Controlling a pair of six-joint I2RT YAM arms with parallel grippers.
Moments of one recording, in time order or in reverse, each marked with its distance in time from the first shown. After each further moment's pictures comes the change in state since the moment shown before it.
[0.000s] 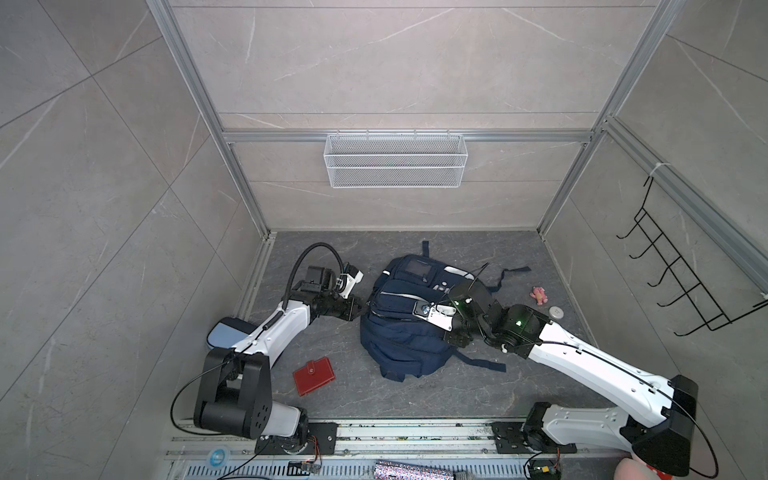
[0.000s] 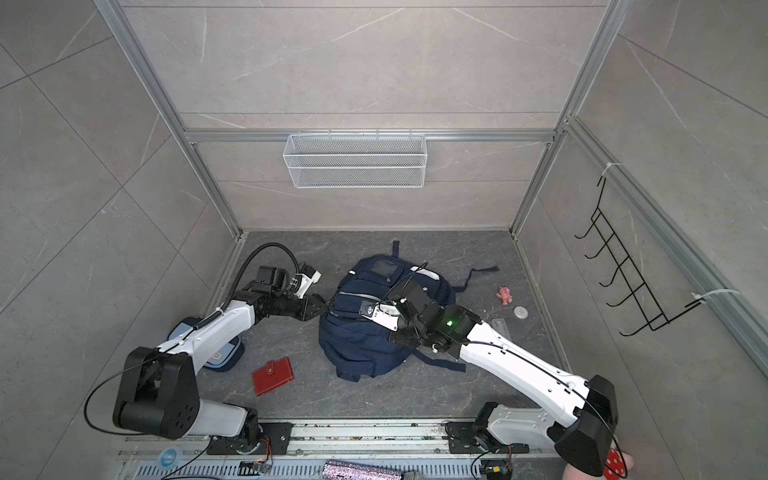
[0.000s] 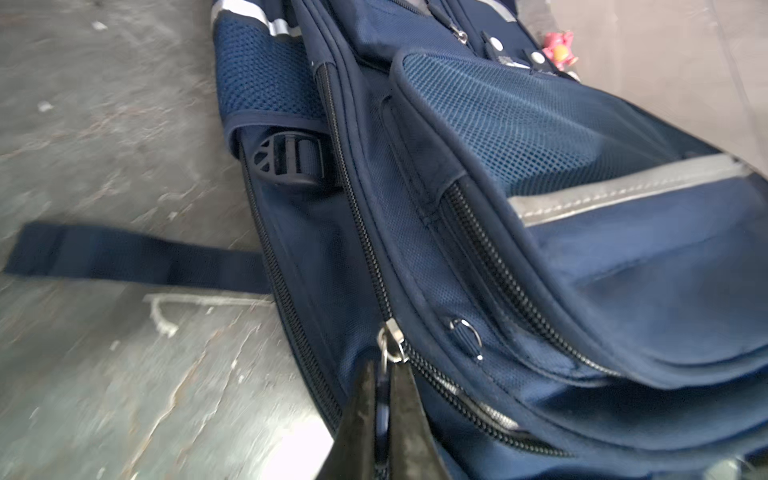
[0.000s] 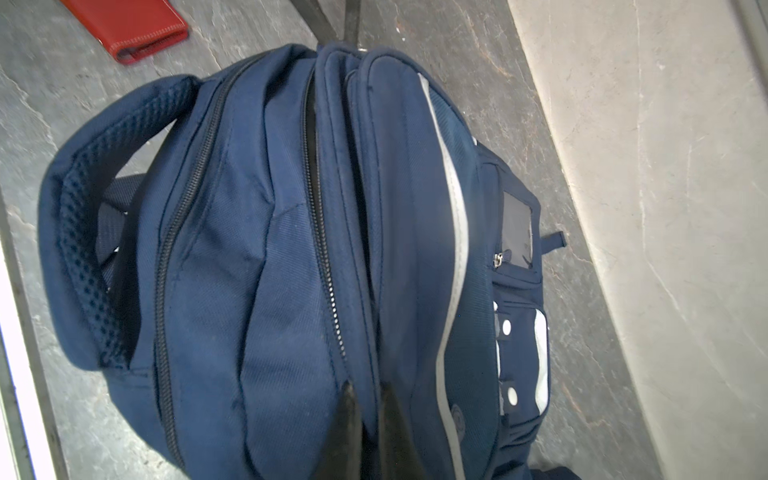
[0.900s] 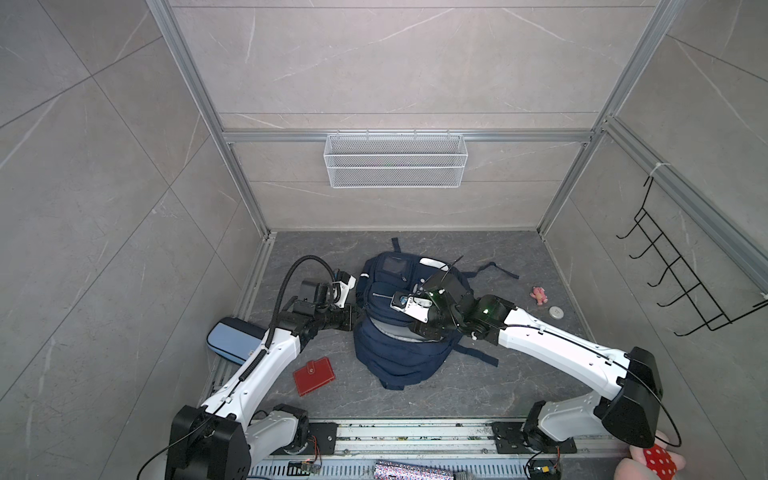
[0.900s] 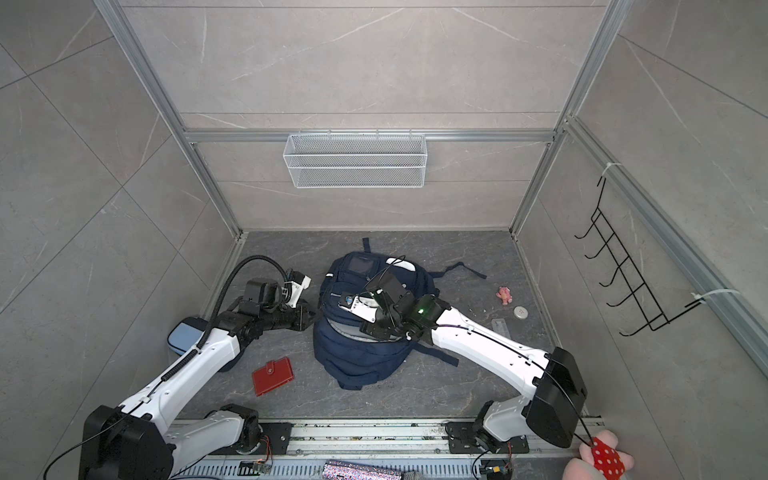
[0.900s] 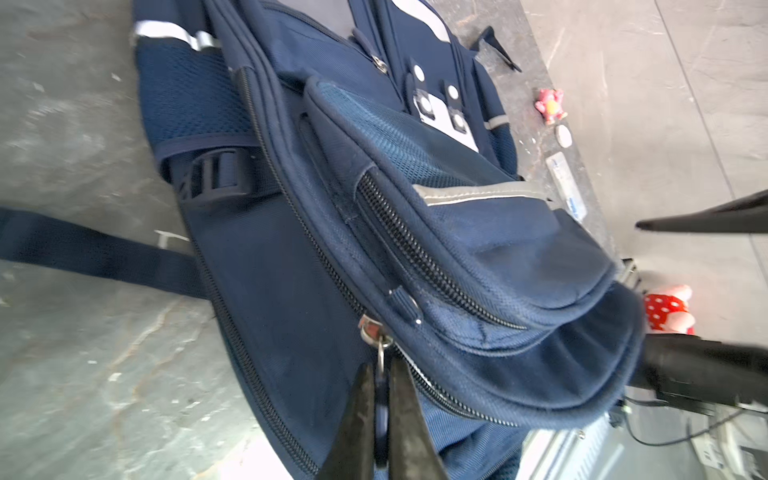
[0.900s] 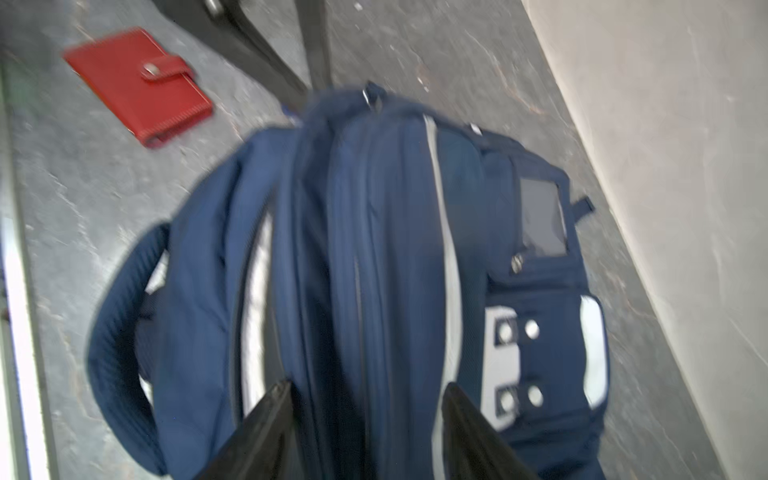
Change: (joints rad) left arm -0.109 -0.341 -0.164 0.005 -0.145 -0.267; right arm 0.047 0.221 0.103 0.142 -0.121 0.093
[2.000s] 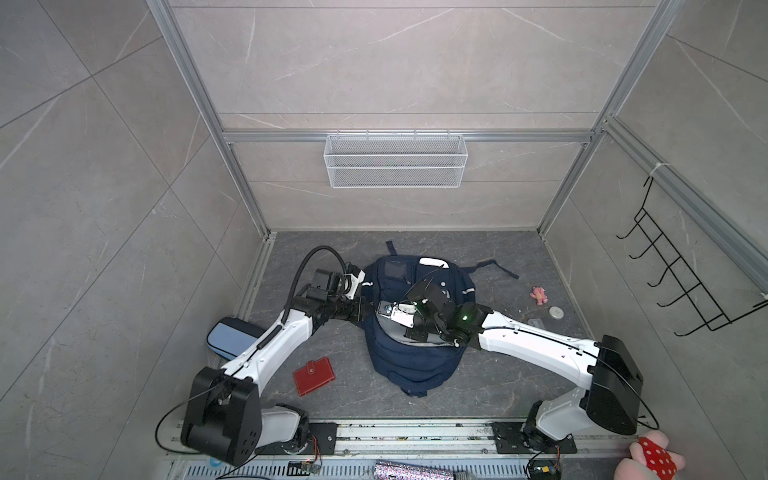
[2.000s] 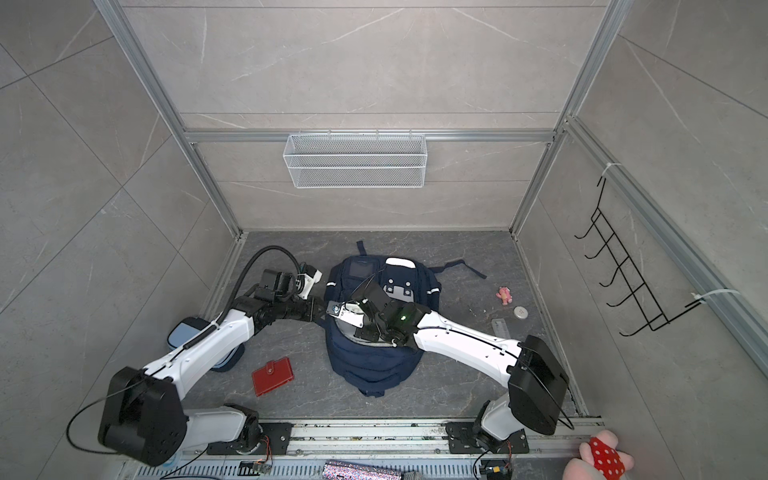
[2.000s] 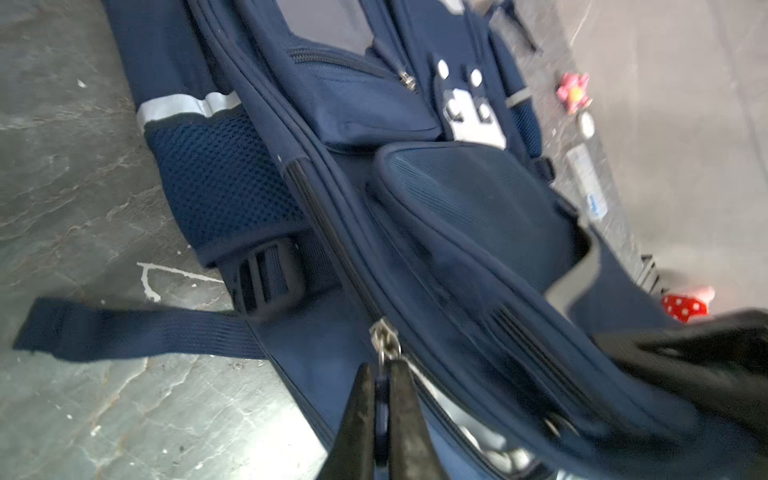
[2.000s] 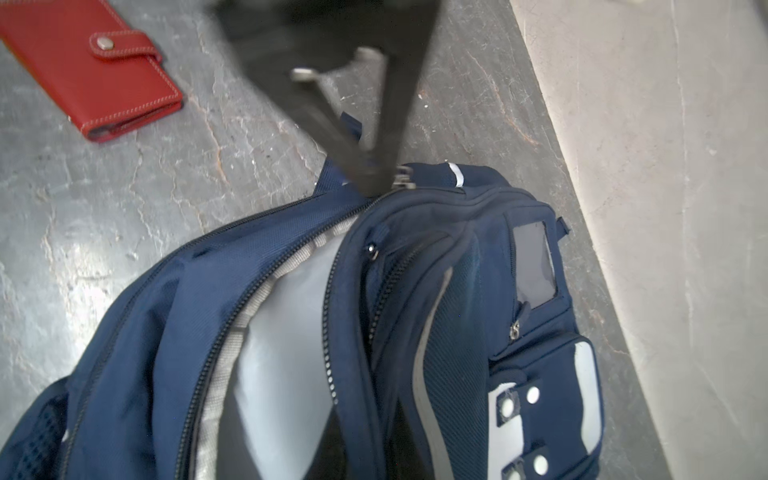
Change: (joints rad) left arm -0.003 0.257 0.173 -0.006 -0.043 0.077; right arm 0.040 0.077 -0.058 0.156 0.112 -0.100
